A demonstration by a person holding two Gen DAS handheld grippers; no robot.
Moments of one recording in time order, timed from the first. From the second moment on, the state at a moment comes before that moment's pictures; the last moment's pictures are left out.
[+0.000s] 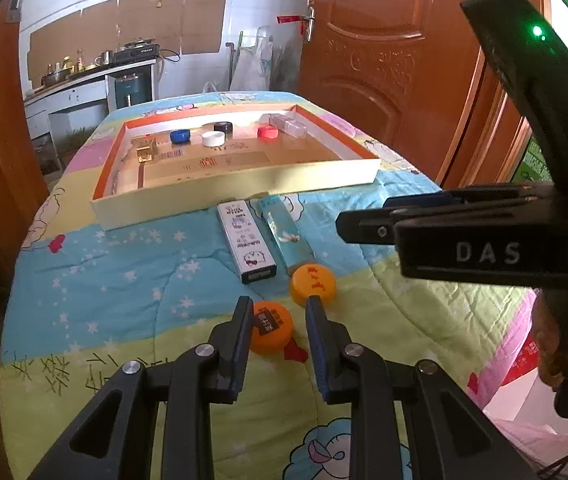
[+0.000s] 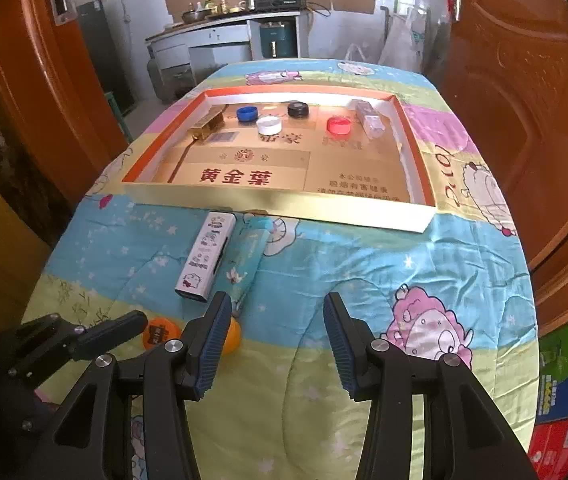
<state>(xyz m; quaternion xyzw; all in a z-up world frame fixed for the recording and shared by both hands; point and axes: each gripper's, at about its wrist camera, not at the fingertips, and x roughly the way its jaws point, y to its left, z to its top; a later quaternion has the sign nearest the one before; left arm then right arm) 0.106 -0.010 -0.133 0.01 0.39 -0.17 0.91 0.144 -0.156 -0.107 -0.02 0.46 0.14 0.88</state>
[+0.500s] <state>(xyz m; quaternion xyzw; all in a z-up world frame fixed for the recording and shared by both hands) 0.104 -0.007 -0.143 0.04 0.37 -0.16 0.92 0.141 -0.158 -0.123 -0.02 0.48 0.14 0.87</state>
